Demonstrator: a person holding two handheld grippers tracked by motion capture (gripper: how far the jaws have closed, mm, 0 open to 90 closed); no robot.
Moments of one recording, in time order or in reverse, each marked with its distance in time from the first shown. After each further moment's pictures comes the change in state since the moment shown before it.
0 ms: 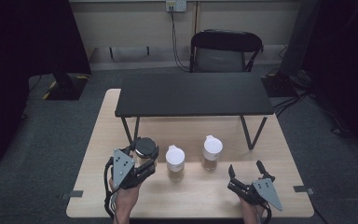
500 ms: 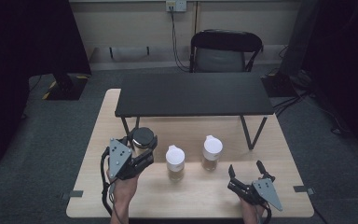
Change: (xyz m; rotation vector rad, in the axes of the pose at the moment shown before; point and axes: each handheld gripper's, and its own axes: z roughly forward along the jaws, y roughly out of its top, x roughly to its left) left arm 0.007 0.025 0.007 -0.031 0.009 0.007; right arm 0.000 0.000 0.000 0.000 -0.002 0.000
